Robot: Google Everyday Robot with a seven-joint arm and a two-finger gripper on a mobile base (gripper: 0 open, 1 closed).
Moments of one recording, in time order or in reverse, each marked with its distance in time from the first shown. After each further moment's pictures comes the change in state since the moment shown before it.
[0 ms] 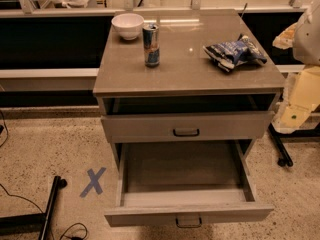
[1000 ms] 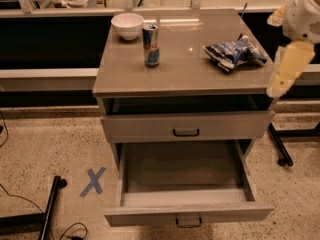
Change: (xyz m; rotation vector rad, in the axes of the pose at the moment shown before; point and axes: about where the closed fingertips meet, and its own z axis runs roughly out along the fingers) arm 0.006 -0.088 0.023 0.087 -0.016 -0.043
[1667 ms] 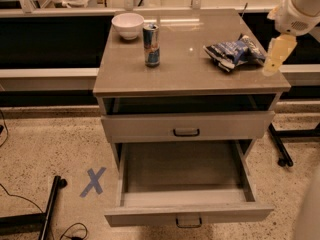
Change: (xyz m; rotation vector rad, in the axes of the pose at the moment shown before) arm 0.050 -0.128 0.088 0.082 0.024 0.020
